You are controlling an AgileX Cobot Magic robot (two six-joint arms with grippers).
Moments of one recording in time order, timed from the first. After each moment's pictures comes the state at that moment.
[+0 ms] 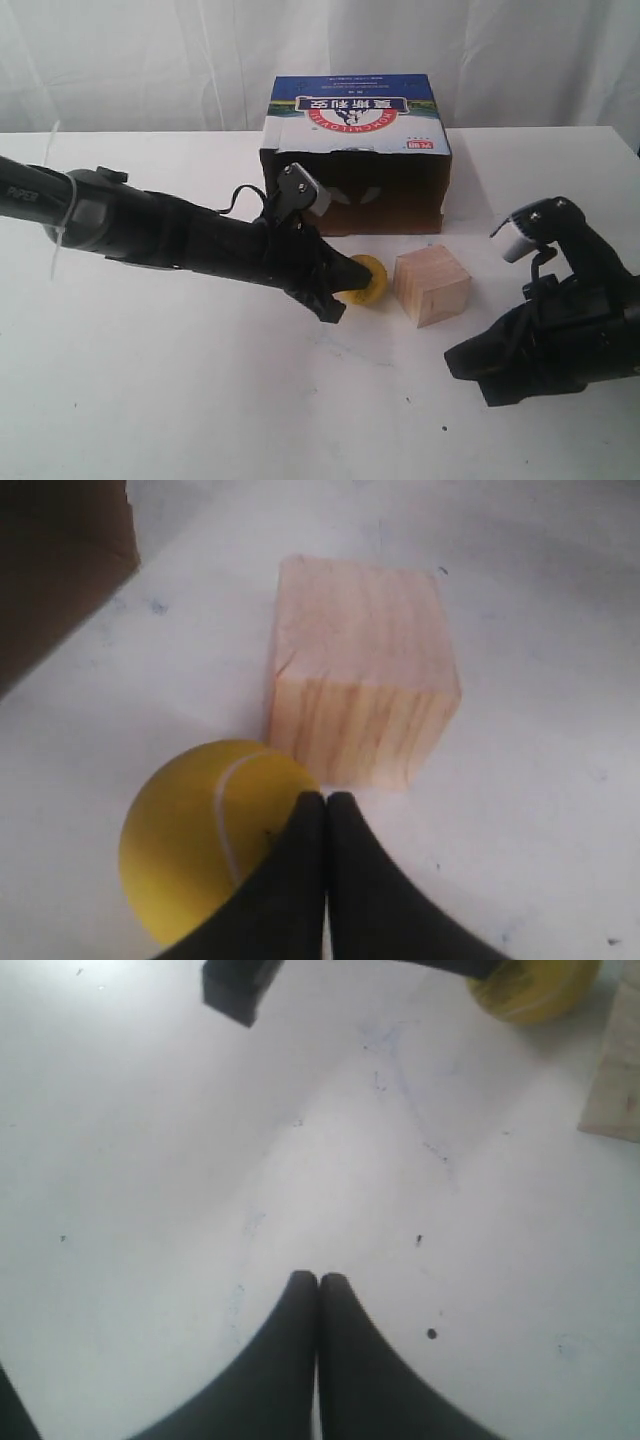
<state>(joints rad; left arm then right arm) -0.56 2.09 -1.20 -1.79 0.70 2.11 0.13 1.25 -0.55 1.02 0.79 -1.19</state>
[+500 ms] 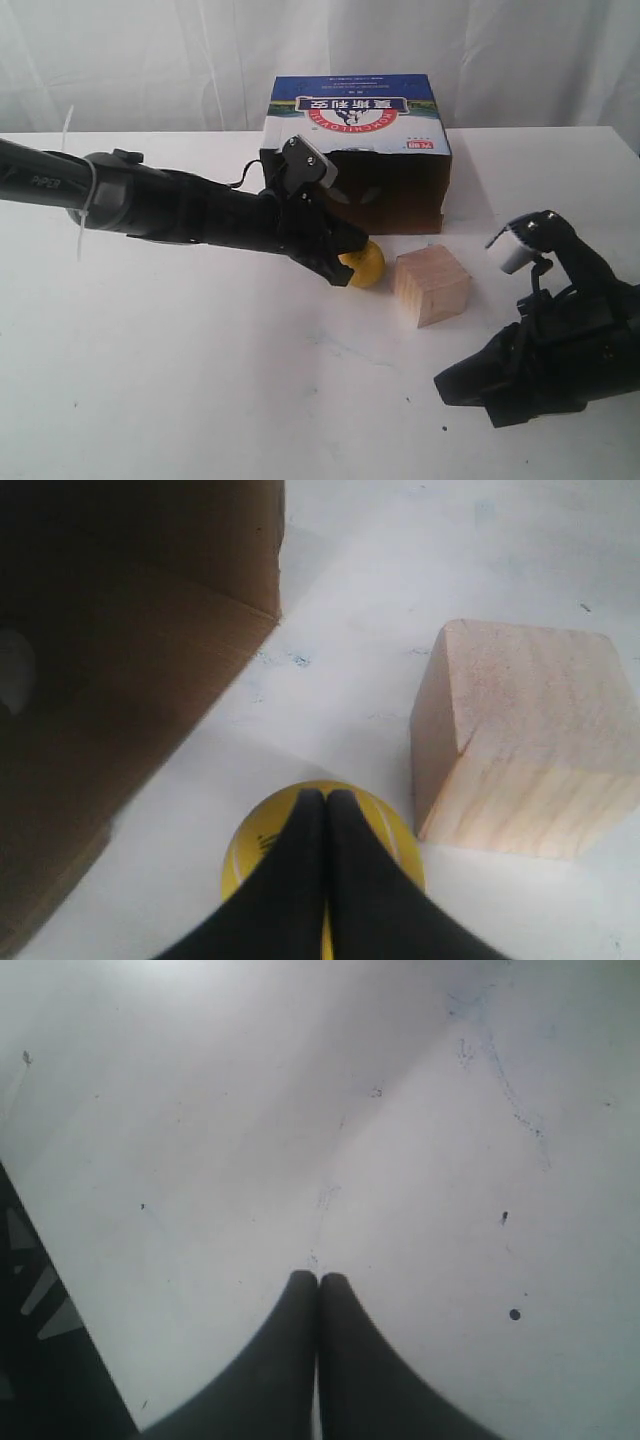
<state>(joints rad) -0.56 2.15 -1.32 -1.79 0.56 2.11 0.13 1.25 -0.55 1.02 0.91 -1.16</state>
